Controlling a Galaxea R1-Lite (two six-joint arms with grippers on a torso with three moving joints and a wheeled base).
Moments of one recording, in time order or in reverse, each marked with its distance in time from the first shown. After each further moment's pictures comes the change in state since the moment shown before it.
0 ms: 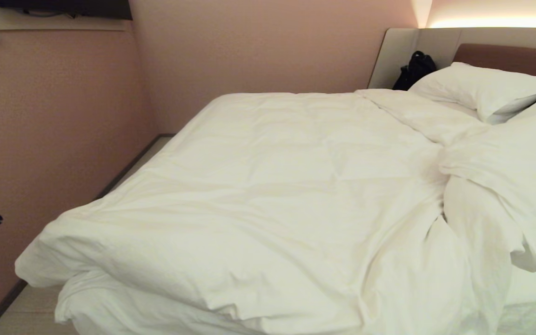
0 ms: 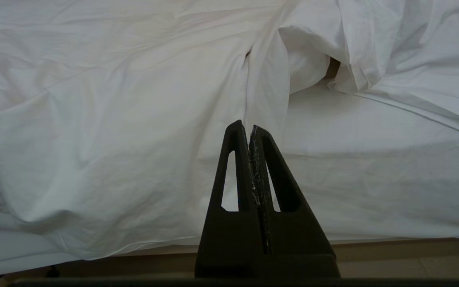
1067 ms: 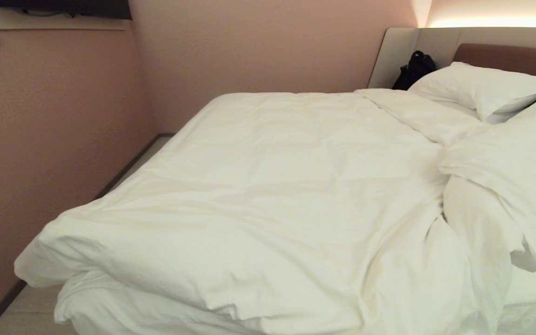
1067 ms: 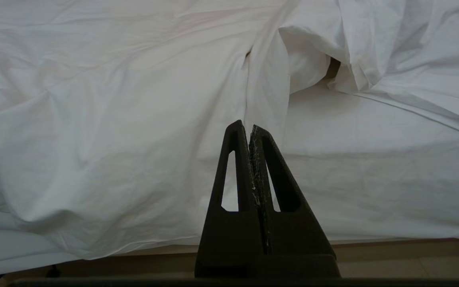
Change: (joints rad) left arm 0.223 0.380 -0.138 -0.019 -0.101 0.304; right arm 0.000 0.000 0.000 0.000 0.000 0.000
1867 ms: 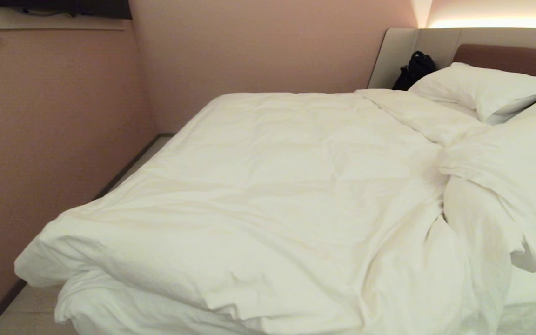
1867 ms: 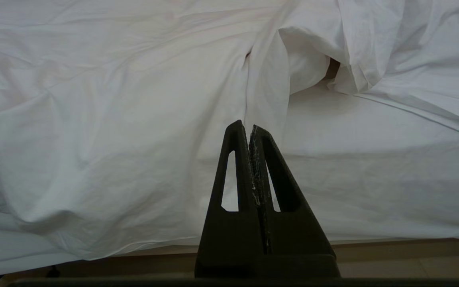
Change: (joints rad) left arm 0.174 0.371 -0.341 0.122 -0.178 0.698; right arm 0.000 0.000 0.000 0.000 0.000 0.000
